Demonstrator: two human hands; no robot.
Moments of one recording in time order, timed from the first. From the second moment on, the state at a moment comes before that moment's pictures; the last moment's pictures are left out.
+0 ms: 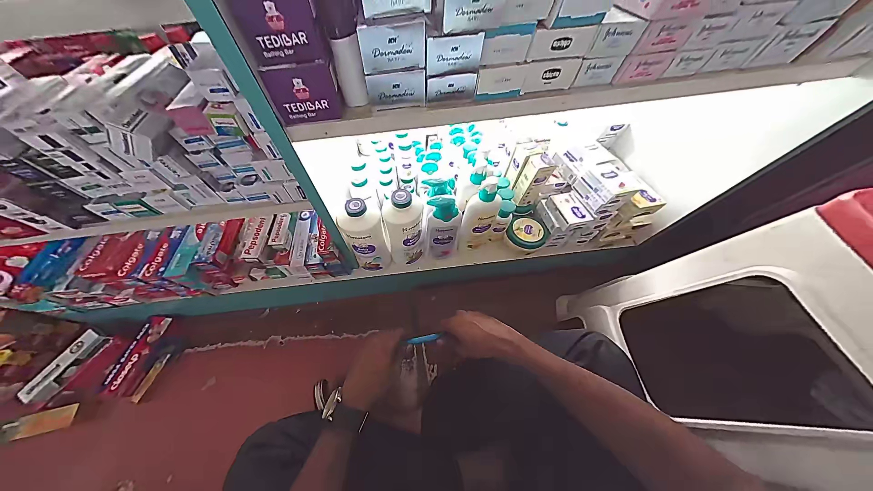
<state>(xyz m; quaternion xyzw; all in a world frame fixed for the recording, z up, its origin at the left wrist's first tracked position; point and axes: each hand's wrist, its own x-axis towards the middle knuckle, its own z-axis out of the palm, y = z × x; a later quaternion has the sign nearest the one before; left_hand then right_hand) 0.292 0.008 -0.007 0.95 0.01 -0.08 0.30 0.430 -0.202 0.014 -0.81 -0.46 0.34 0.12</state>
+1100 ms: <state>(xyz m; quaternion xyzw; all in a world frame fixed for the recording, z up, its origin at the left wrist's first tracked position) 0.196 0.057 0.034 0.87 0.11 0.25 0.42 0.392 -0.346 0.046 -0.81 -0.29 -0.05 0.51</state>
